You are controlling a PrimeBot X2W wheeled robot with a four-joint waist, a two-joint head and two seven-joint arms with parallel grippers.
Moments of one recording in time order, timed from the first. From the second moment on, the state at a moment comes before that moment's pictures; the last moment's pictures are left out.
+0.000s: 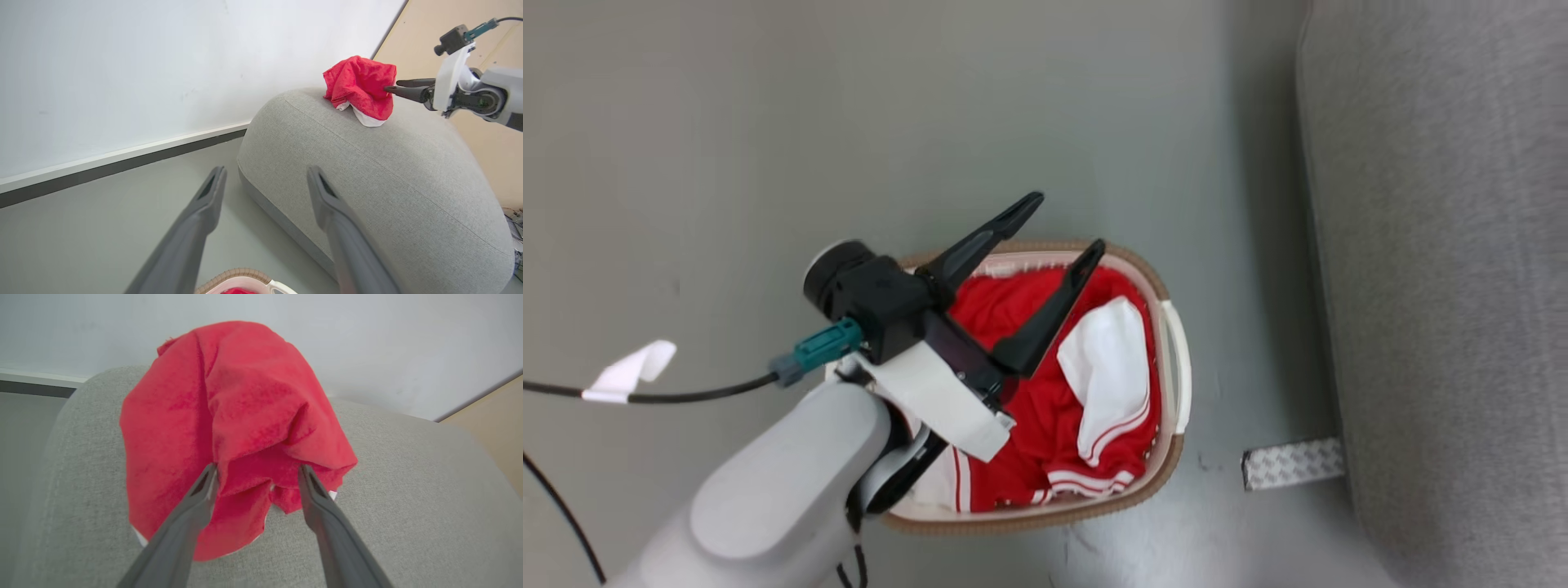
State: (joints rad) left arm -0.78 0.43 -0.85 0.09 -0.62 -0.06 -0.26; right arm -0.78 -0.49 -0.19 0.50 0.16 0.13 0.20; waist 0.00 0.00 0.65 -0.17
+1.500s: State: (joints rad) left arm -0.12 0.33 -0.28 0.08 -0.56 0.07 -0.26; right arm -0.12 -0.18 0.04 0.02 0.37 0.13 -0.09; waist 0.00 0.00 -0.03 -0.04
